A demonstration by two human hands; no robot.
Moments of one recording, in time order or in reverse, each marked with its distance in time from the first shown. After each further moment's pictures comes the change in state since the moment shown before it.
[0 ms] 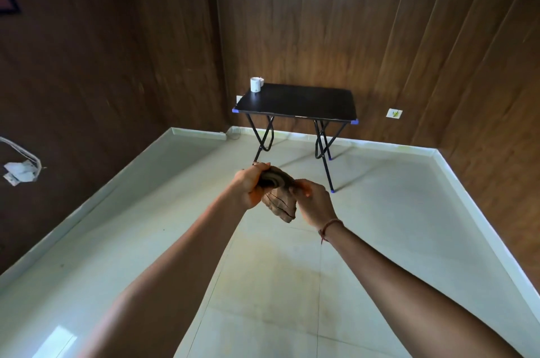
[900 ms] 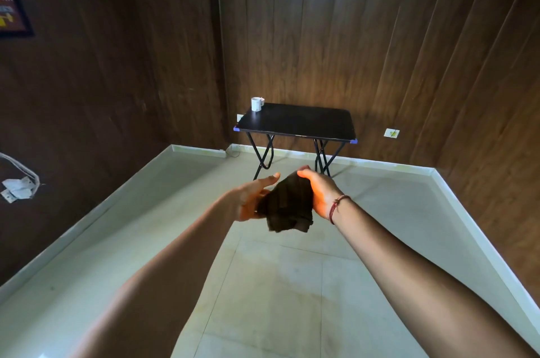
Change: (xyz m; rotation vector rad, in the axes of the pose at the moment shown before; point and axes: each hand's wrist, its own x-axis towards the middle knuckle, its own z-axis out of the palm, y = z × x) left_hand 0.021 0.025 -0.020 0.535 -0.256 -0.161; right_hand 0.053 -0.060 -0.016 0.535 0.042 0.518
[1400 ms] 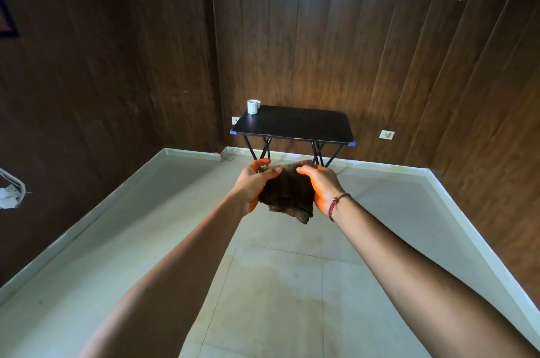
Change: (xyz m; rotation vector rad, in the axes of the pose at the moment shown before) left_hand 0.016 0.026 -0.014 -0.170 0.152 0.414; right_hand 0.020 -0.011 0.026 -0.082 0.110 -0.186
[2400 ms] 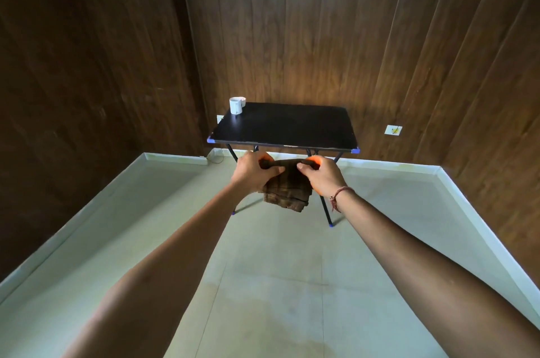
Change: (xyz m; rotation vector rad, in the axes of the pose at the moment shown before) left_hand 0.306 0.017 0.058 0.975 0.100 0.247; right_hand 0.314 -0.023 -0.042 -0.639 0.002 -0.288
